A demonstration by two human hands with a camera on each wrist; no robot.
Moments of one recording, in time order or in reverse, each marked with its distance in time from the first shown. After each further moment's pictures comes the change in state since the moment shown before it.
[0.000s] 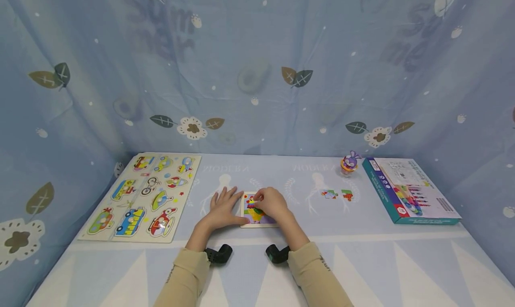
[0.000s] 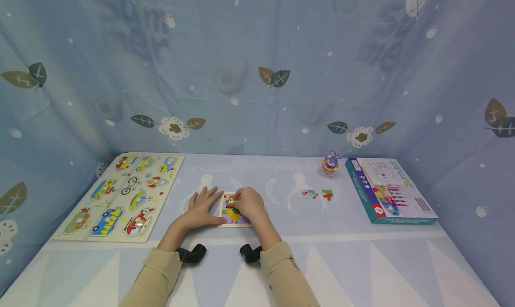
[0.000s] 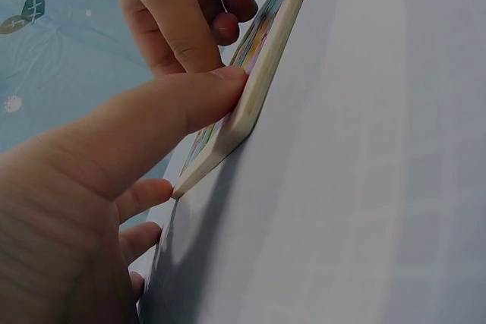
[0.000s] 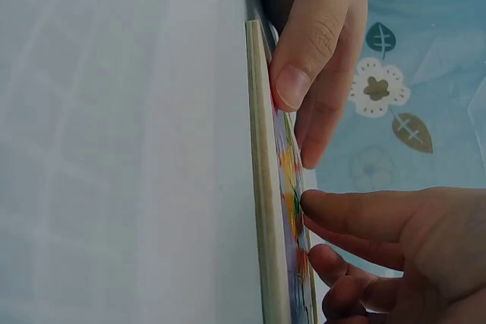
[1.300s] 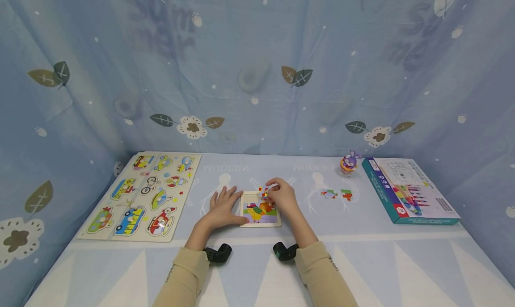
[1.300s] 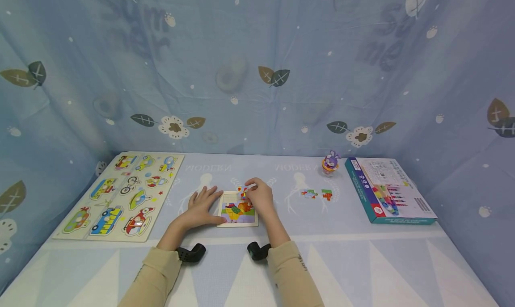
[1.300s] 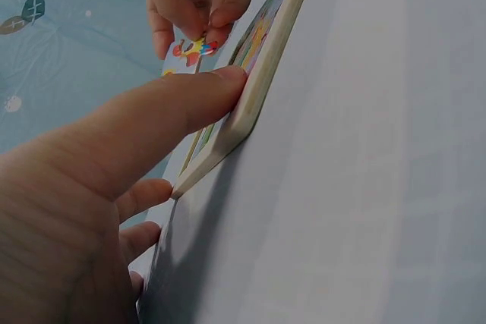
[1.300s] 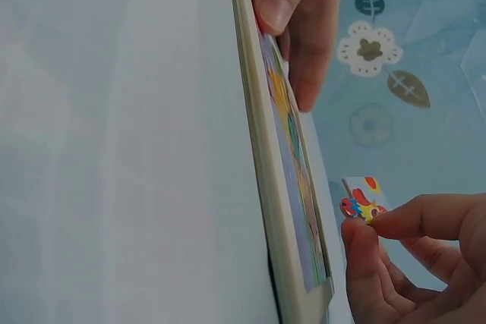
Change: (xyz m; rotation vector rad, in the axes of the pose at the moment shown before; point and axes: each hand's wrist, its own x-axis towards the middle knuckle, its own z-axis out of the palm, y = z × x) left_hand 0.000 0.005 -0.001 0.016 0.001 -0.021; right_hand 0.000 0.022 -0.014 0.566 0.199 0.142
